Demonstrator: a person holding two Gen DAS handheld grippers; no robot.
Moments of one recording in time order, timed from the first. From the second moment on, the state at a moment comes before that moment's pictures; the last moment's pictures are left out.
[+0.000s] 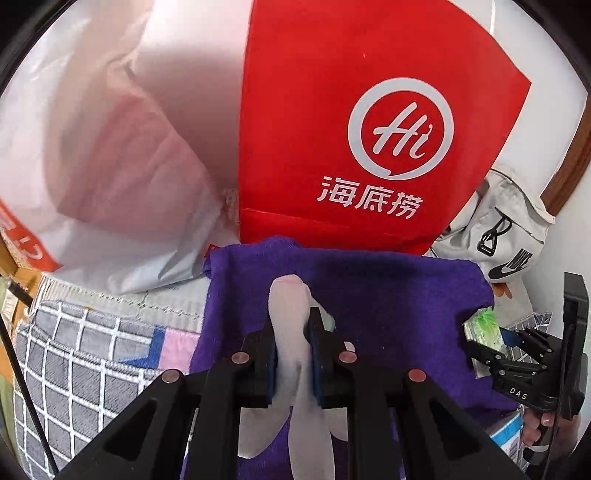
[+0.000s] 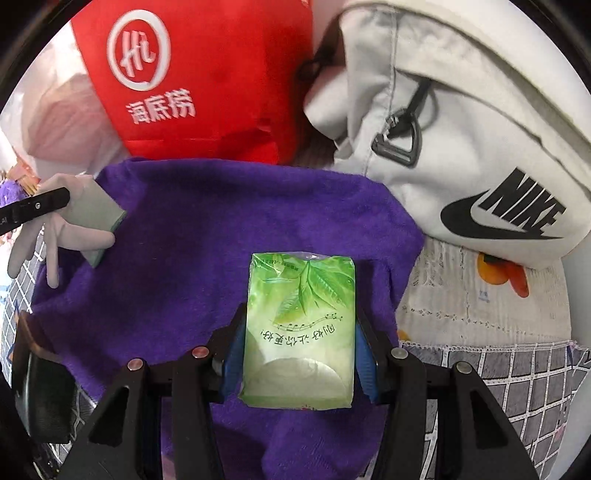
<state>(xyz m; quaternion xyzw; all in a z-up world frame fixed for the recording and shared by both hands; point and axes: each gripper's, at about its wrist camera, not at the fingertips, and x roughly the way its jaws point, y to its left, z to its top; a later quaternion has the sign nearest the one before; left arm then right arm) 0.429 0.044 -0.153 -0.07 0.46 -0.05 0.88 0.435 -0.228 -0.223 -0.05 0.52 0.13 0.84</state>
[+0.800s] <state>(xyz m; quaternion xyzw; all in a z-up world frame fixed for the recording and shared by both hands) 0.409 0.049 -0.128 -0.06 0.46 -0.05 0.89 0.403 -0.225 -0.177 -0.04 0.47 0.14 0.87</state>
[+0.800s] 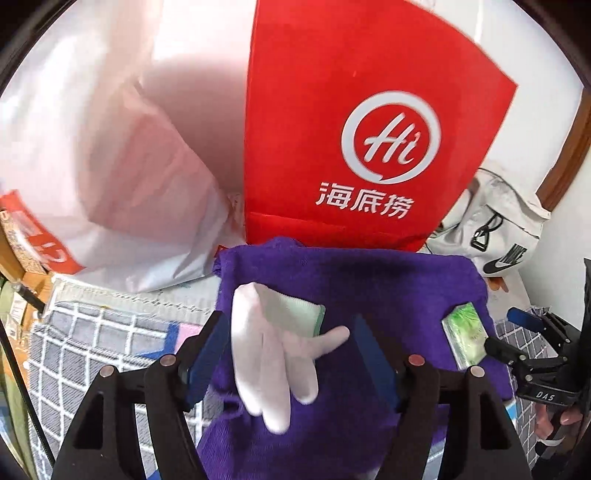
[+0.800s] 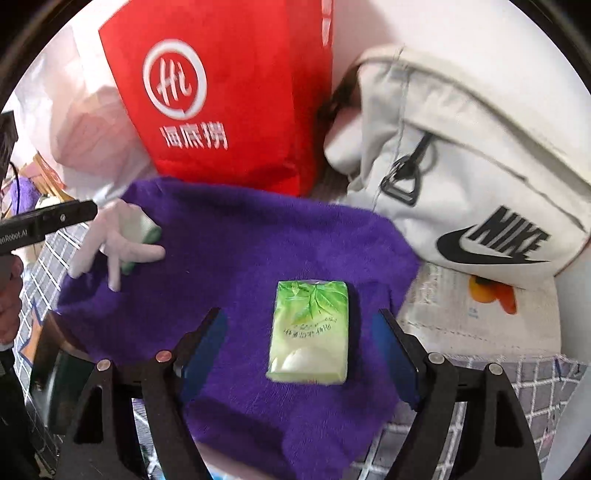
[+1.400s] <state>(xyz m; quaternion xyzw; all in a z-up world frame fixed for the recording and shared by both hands) 0.269 0.061 -0.089 -0.07 0.43 -0.05 0.90 0.231 -0.213 -0.130 -0.01 0.45 0.18 0.87</state>
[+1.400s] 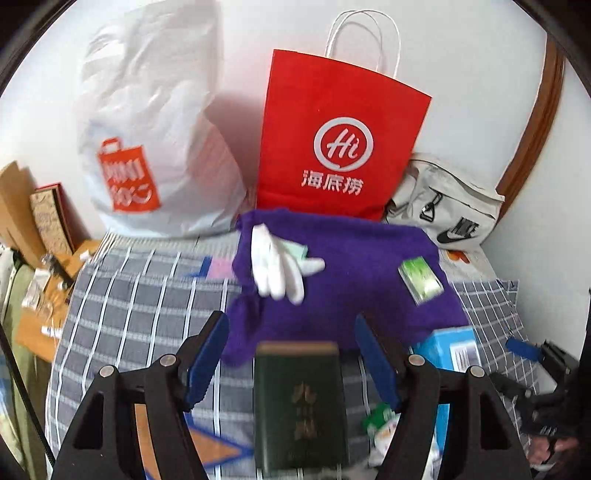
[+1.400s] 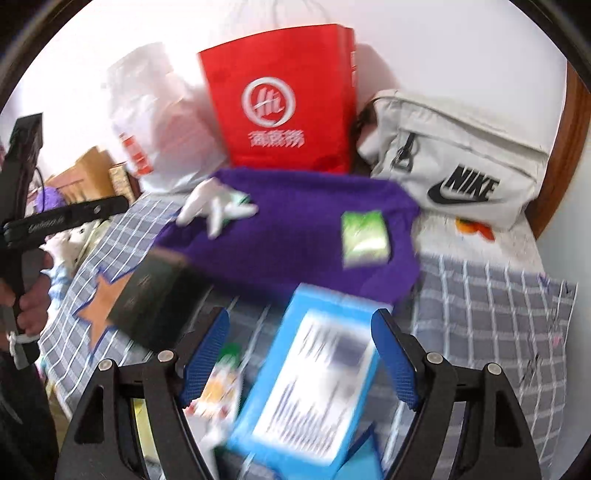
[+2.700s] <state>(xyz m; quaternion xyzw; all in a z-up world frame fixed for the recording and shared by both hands) 0.115 0.071 -0.187 -0.09 0.50 -0.07 0.86 0.110 -0.168 -0.177 0.04 0.47 0.26 0.84</state>
